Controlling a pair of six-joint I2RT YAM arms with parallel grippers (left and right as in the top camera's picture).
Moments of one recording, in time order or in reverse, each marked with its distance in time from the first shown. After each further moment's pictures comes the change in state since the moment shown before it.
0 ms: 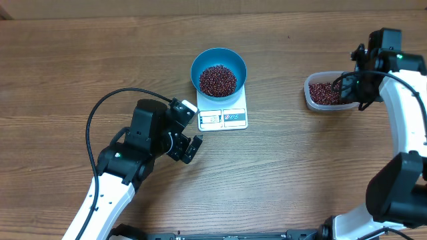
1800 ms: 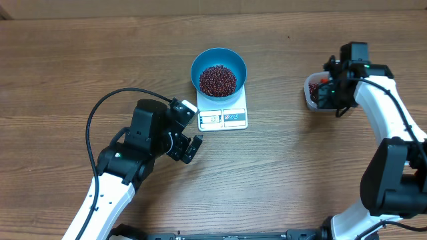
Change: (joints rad) left arm 0.000 0.000 0.000 0.000 0.000 0.000; right arm 0.110 0.048 -0.148 0.164 -0.077 -0.023
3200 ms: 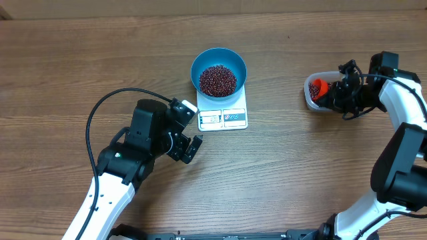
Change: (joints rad) left arm 0.000 0.000 0.000 0.000 0.000 0.000; right arm -0.231 0.095 0.008 -0.045 -0.558 -0.032
